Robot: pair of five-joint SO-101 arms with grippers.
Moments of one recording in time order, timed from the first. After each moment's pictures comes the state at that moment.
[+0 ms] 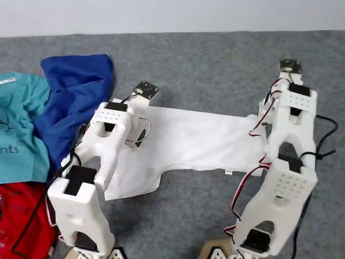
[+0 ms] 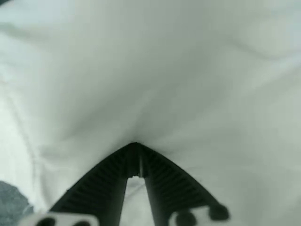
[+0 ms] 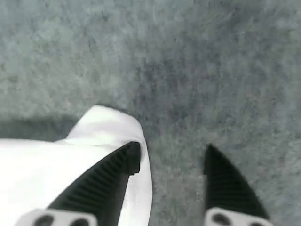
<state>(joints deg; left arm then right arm) 6.7 21.8 13.1 63.5 -10.3 15.6 36.1 -21.0 68.6 7.4</state>
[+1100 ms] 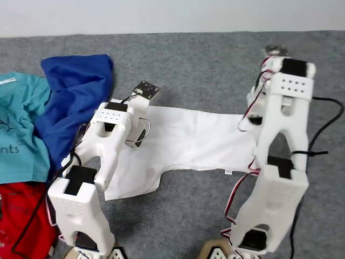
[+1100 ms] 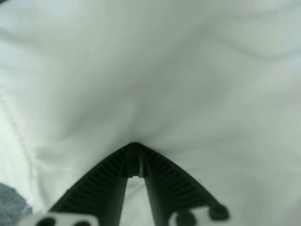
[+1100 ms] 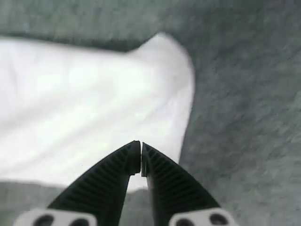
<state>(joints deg) 6.7 21.8 13.1 63.5 -10.3 7.5 27.8 -32.4 100.4 7.4</state>
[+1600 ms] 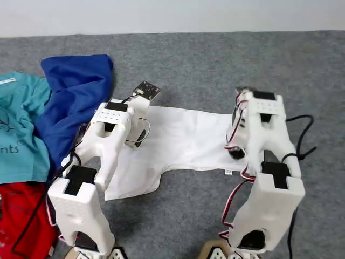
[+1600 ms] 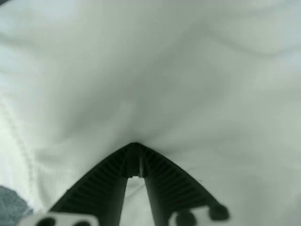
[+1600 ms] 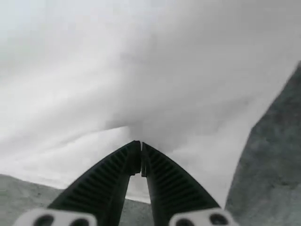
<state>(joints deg) 6.7 21.8 13.1 63.5 -11.8 3.5 22.7 4.7 79.3 7.4</state>
